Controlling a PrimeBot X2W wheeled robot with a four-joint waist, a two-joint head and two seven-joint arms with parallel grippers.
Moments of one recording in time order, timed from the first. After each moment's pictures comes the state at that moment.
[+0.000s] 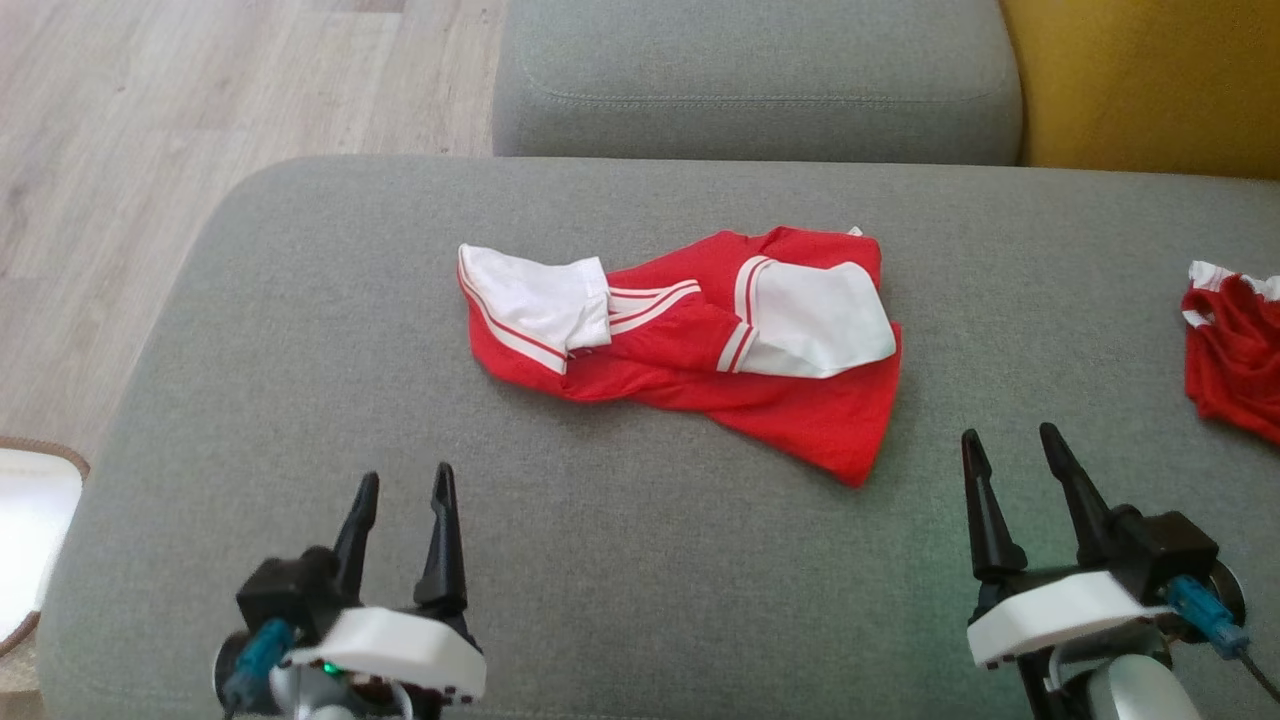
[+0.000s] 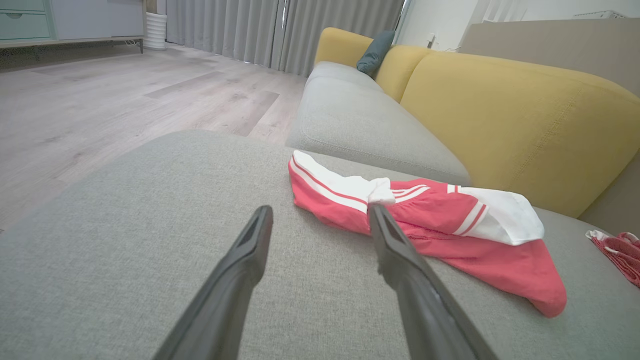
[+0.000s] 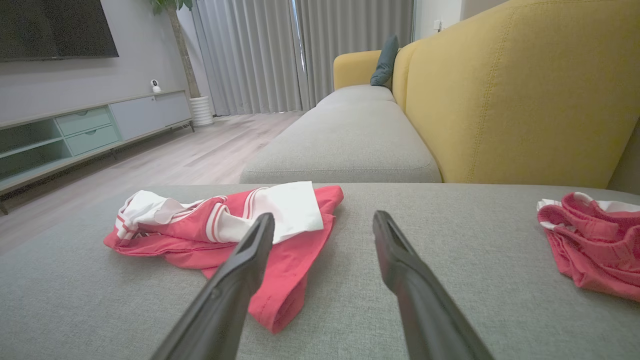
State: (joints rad) left arm 0.04 0.07 -0.28 0.16 -0.35 0.12 -0.25; right arm 0.01 -0.05 0.03 0.22 0.12 0.12 -0.18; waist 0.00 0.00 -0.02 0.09
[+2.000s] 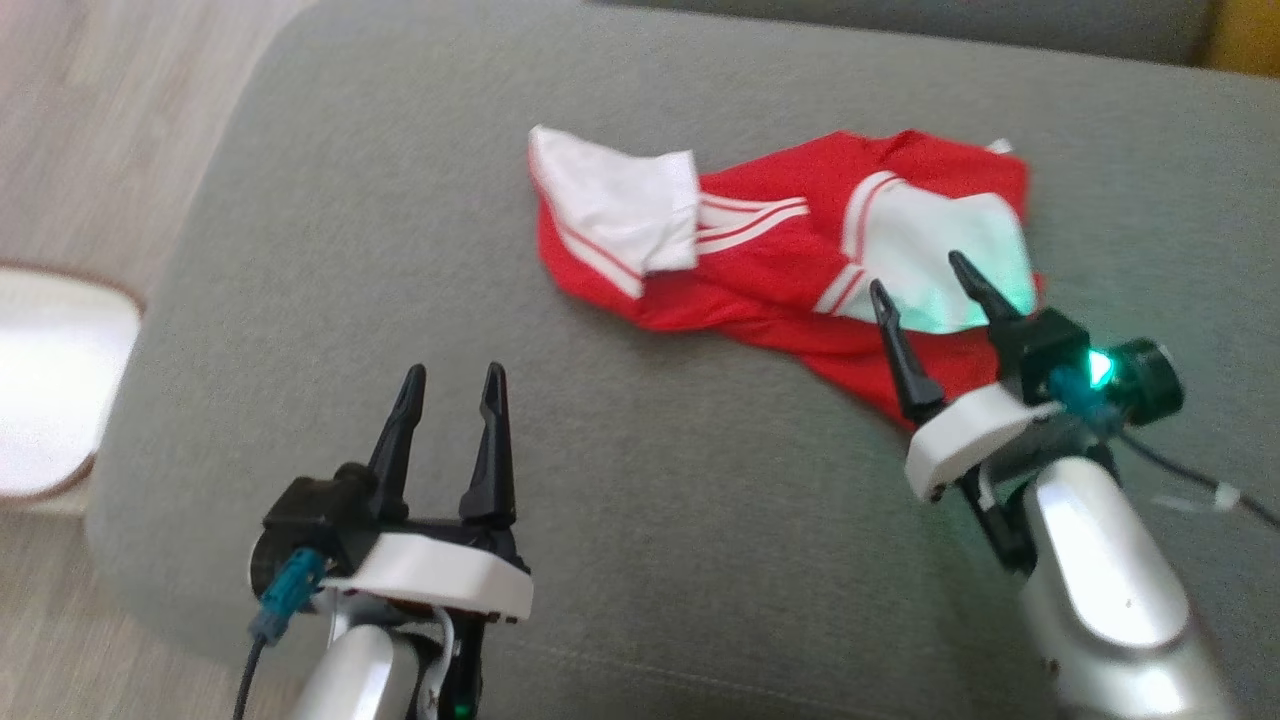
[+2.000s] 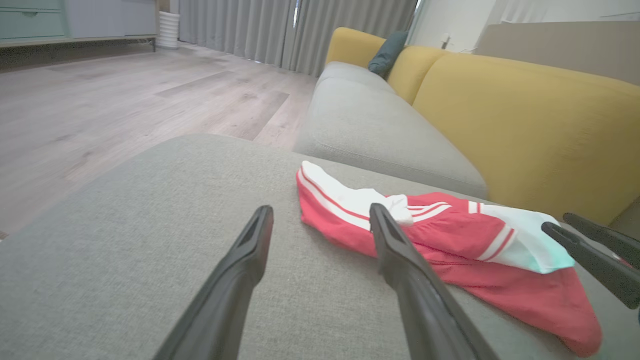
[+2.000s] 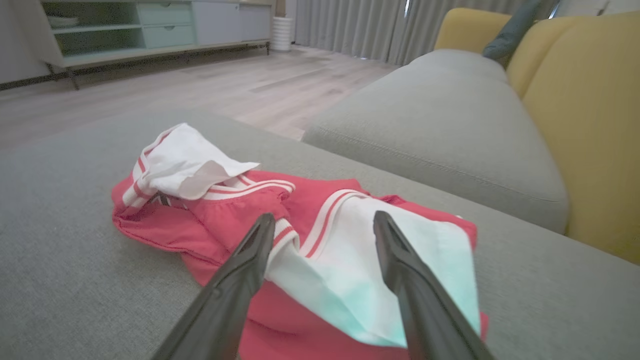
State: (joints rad) left arm -0.06 0.05 -0.35 0.06 -0.33 0.13 -0.25; right arm -0.34 -0.07 0.15 0.39 -0.07 0.12 -0.07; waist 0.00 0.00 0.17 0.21
